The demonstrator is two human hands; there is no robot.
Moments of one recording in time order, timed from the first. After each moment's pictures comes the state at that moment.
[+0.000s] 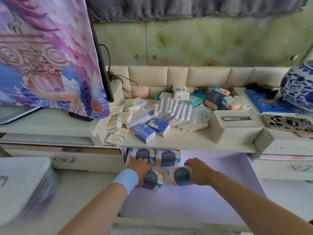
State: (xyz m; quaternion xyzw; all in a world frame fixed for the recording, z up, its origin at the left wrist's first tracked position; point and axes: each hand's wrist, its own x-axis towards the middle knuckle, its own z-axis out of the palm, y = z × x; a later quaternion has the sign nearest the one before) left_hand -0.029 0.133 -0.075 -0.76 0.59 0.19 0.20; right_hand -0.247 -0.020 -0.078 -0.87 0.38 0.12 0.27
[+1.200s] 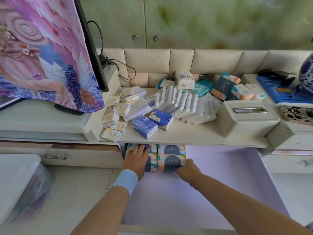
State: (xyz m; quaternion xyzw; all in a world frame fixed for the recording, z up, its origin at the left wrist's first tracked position) left_hand 0.002 0.122 -0.138 -0.82 0.57 0.01 0.05; right_hand -0.186 0.001 -0.138 -0.64 0.60 0.05 0.49
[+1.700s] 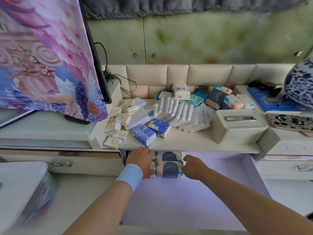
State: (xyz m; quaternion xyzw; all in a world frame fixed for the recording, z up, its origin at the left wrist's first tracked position) left_hand -0.020 0.105 -0.067 -0.81 0.57 0.07 0.11; right_hand -0.202 -0.018 -0.073 -0.81 0.48 0.12 0.29
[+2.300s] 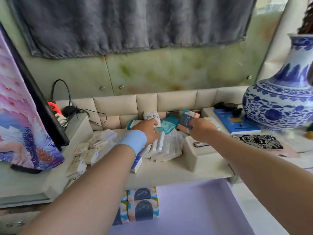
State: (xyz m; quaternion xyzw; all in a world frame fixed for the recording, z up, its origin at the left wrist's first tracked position) left_hand -0.055 -0.084 0.108 -0.82 0.55 0.14 -0.12; right_hand -0.245 -0.199 0.097 -0.85 0.52 -0.02 0.08
